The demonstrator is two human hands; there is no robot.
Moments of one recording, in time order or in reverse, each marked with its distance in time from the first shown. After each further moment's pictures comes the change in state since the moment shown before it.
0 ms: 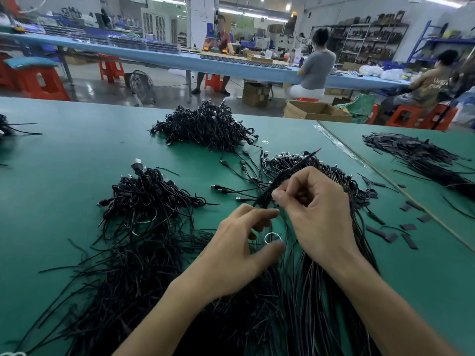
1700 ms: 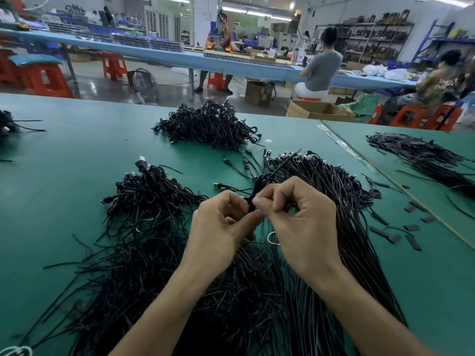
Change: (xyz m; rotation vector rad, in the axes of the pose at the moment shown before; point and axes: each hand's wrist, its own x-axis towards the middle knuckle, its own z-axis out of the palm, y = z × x) left_hand 0.003 -0.003 -0.013 -0.437 0.341 -0.197; right_hand -0.017 -0.008 0.024 0.217 0.001 -0.100
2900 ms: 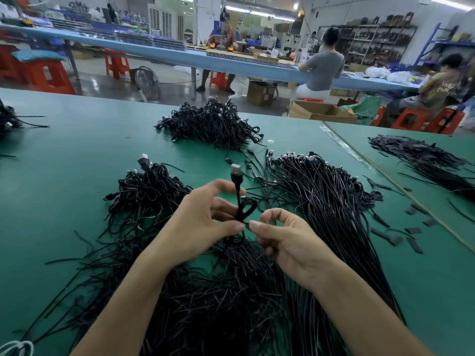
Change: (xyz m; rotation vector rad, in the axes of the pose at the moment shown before) left_hand 0.020 -0.010 -0.045 0.146 -0.297 0.018; right_hand -0.007 0.039 0.005 0.584 -0.249 0.950
